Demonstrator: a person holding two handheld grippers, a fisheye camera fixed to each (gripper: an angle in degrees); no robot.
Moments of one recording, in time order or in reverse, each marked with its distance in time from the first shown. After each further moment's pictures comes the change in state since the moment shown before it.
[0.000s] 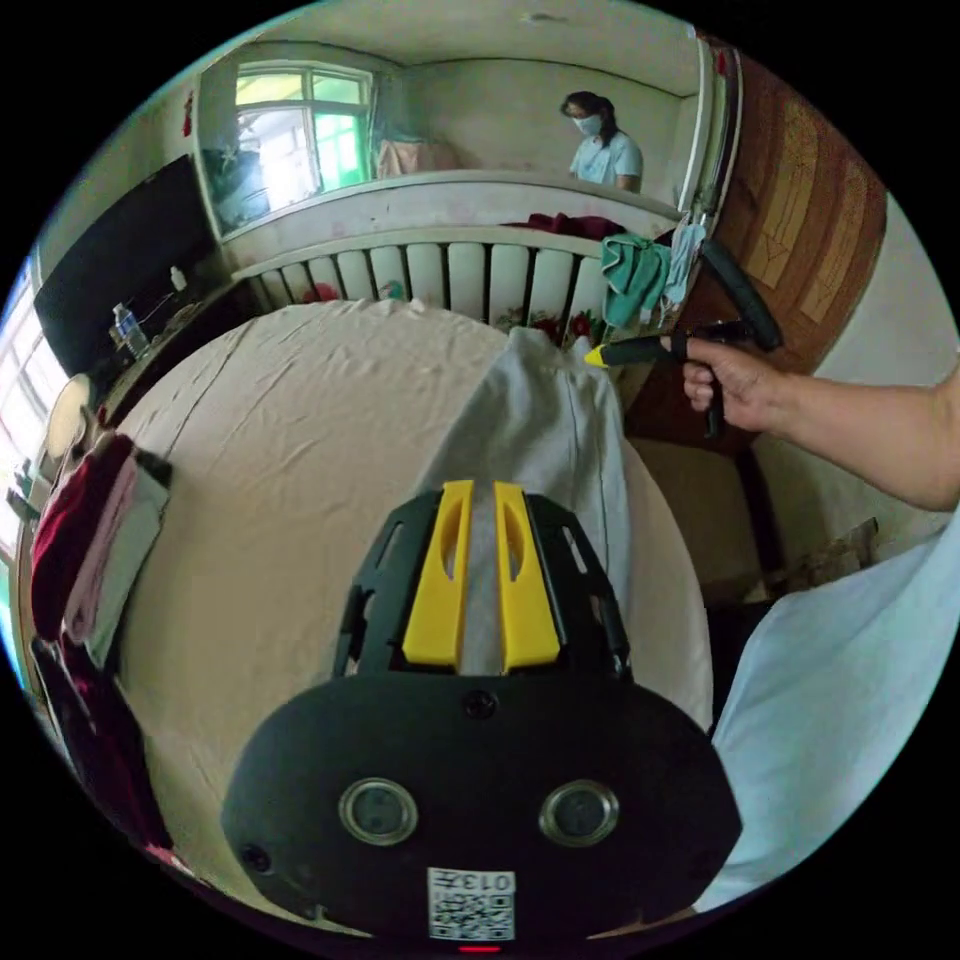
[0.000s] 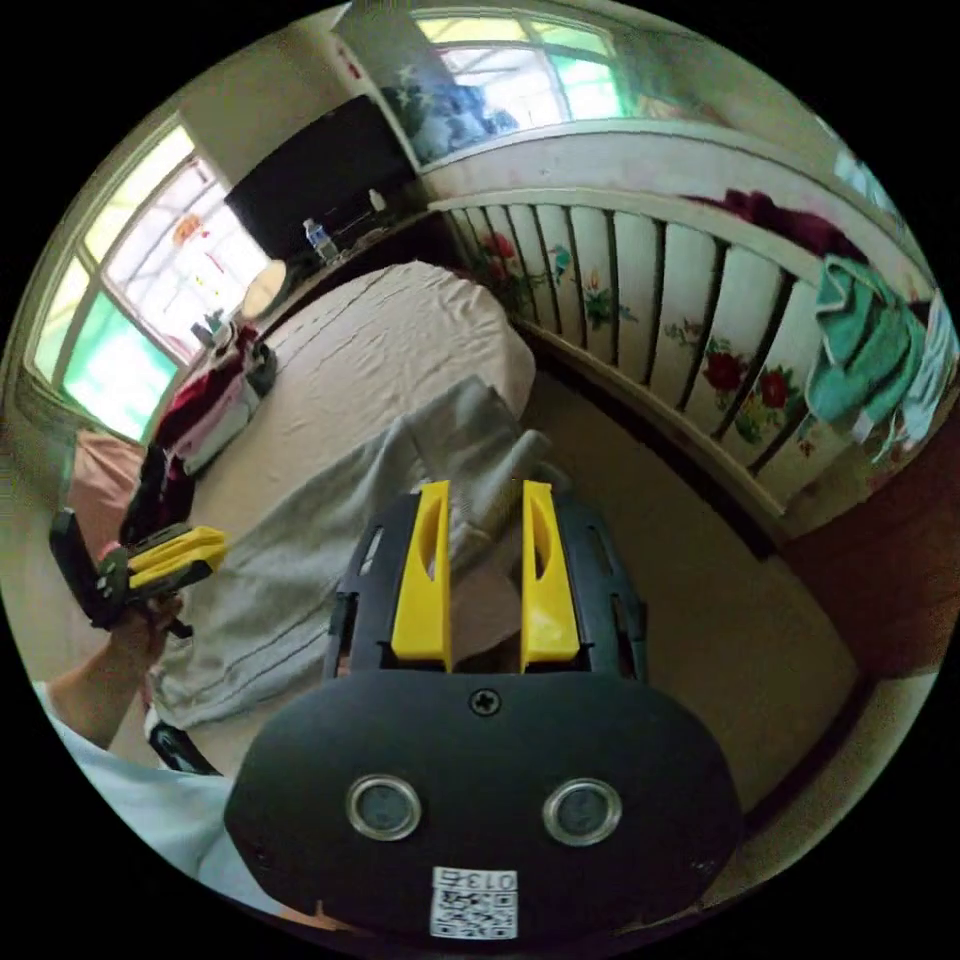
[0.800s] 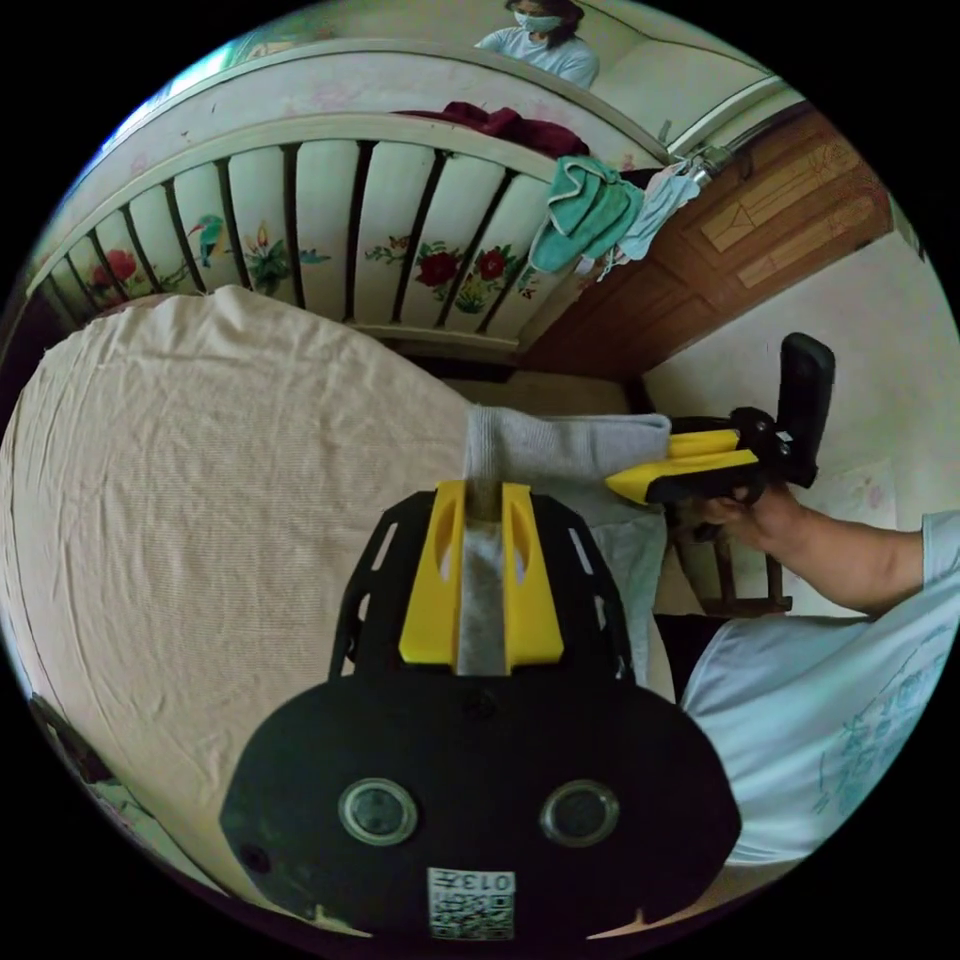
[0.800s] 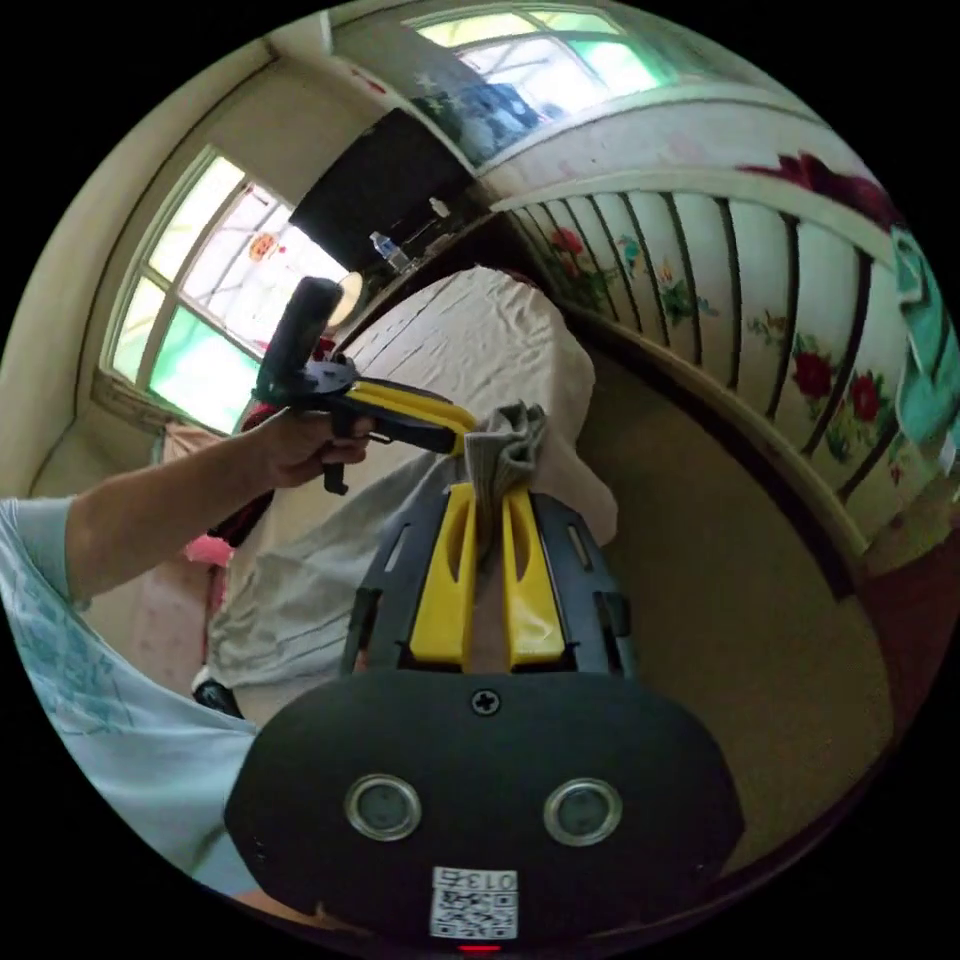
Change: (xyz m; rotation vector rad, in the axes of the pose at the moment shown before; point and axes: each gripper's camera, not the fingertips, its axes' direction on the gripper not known) left arm -0.062 -0.209 0.220 -0.318 0.444 0.154; right arm 0.049 -0.026 -0.031 -0.007 -0.292 -0.060
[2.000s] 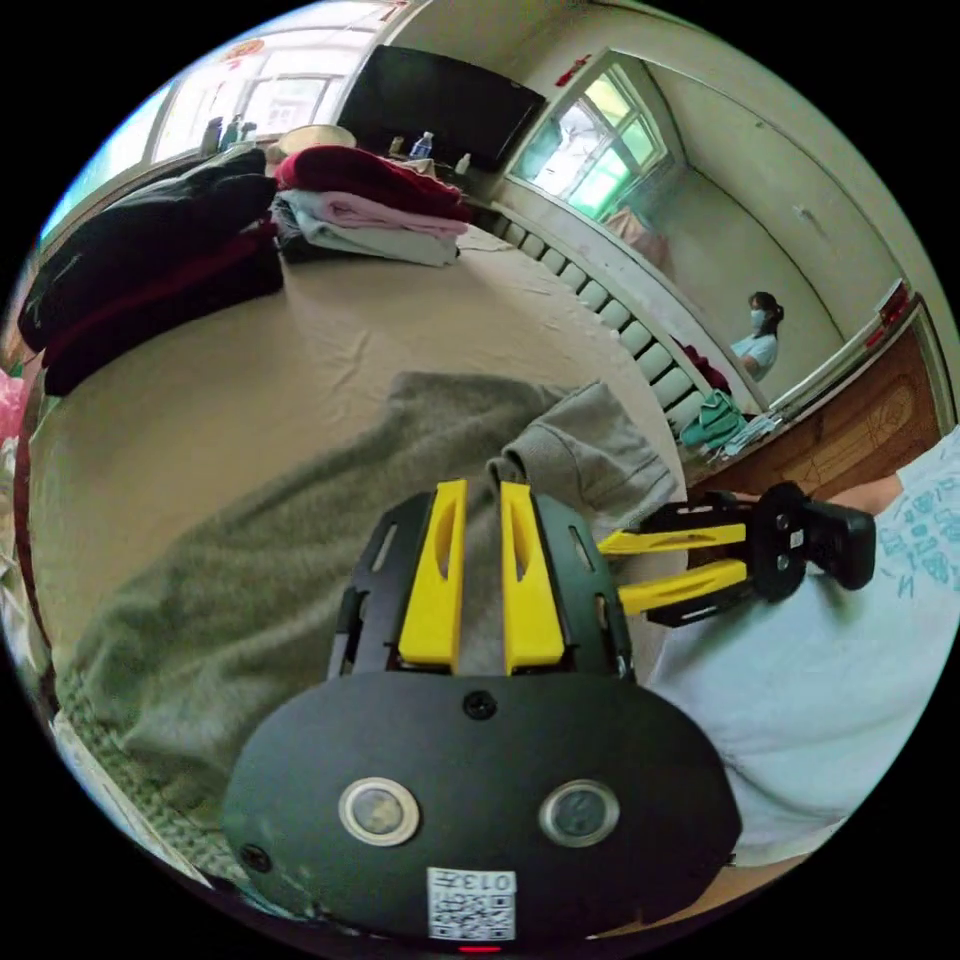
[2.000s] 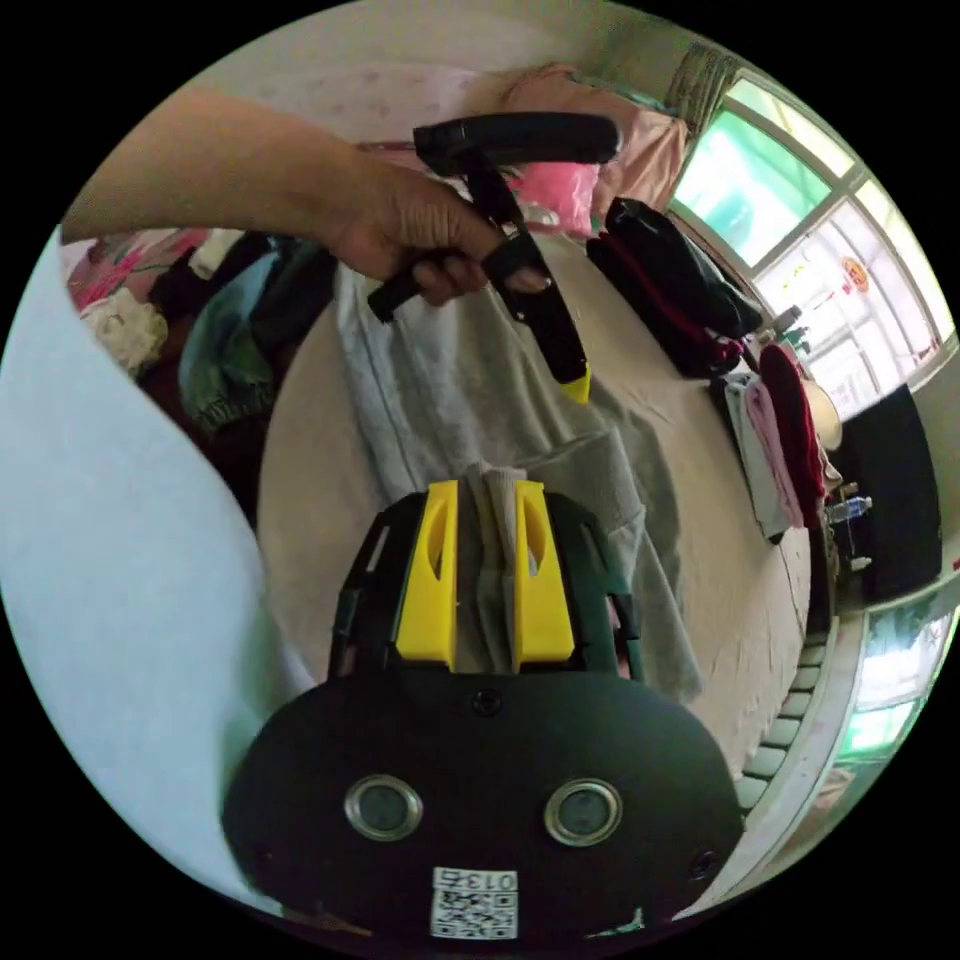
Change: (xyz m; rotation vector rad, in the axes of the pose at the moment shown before) left arm 0.056 0.695 -0.274 0.609 -0.255 -0.817; right arm -0.696 0.356 0.267 -0.370 0.022 -1.588
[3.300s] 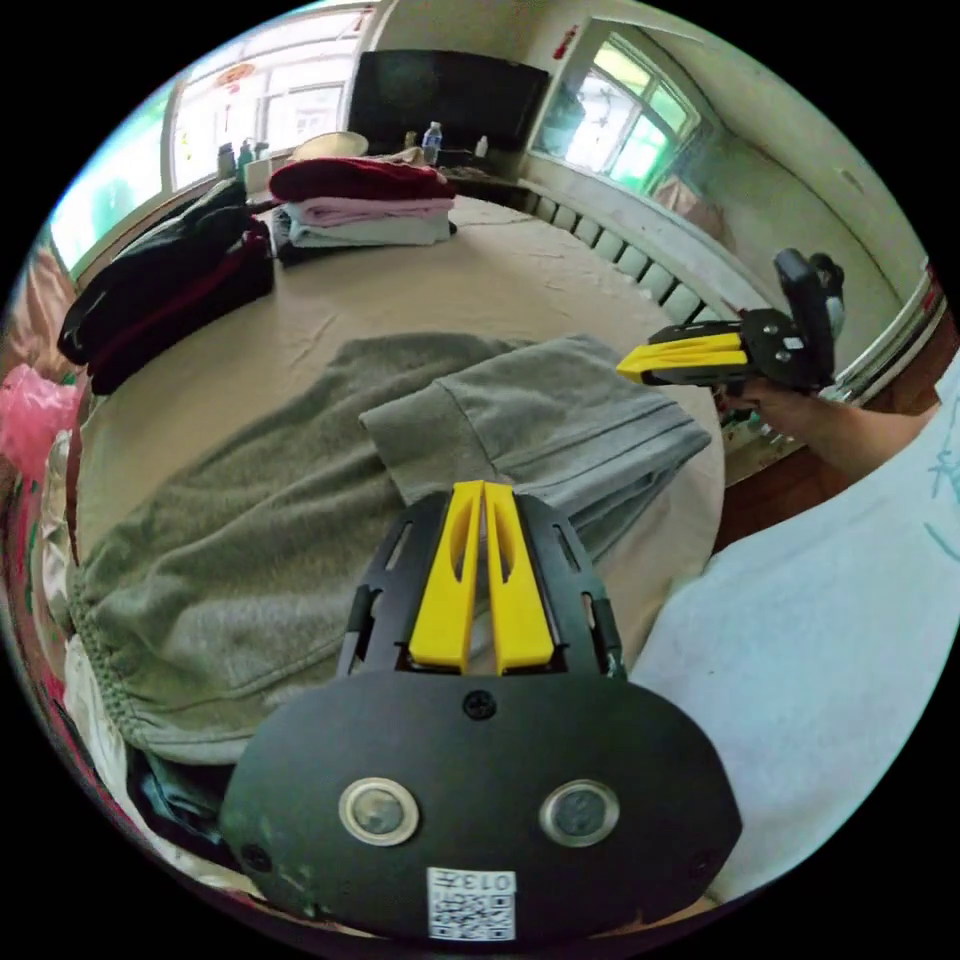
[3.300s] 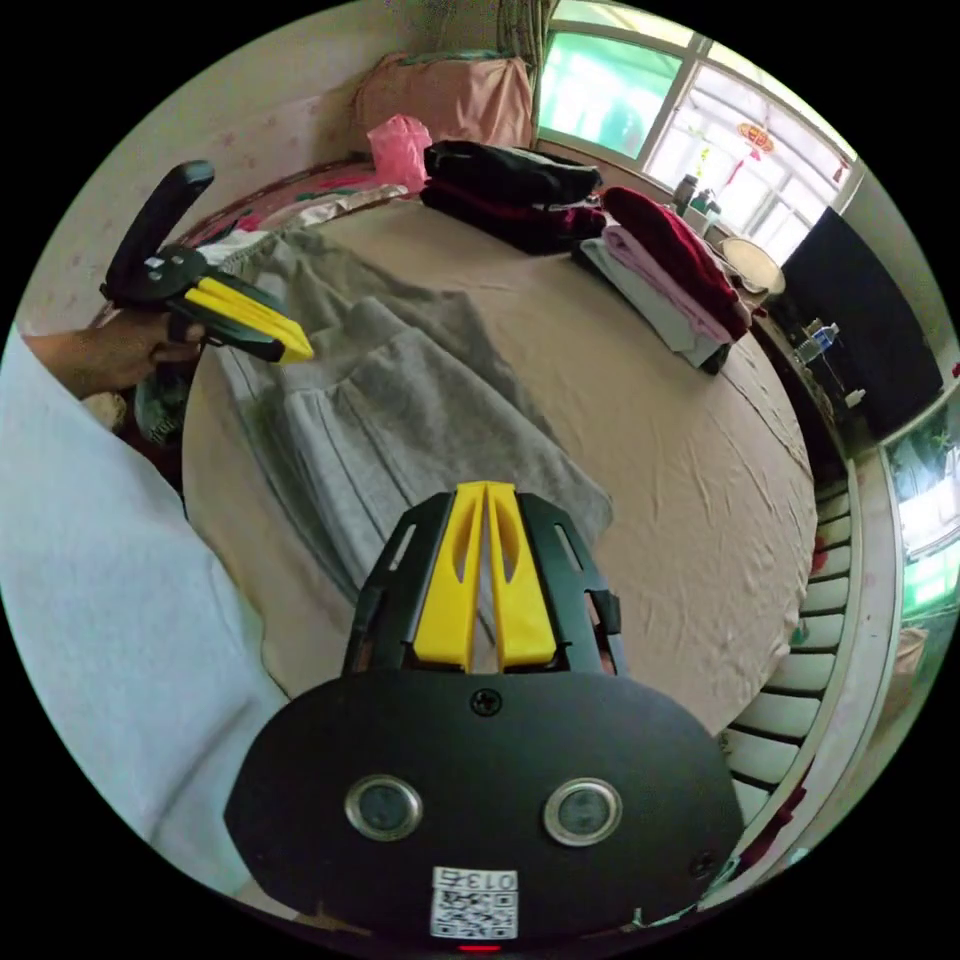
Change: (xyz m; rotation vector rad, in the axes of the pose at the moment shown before) left arm 0.146 0.000 -0.141 -0.071 -0.264 -0.005; right arm 0.150 0.153 0.095 -0.072 -0.017 0.322
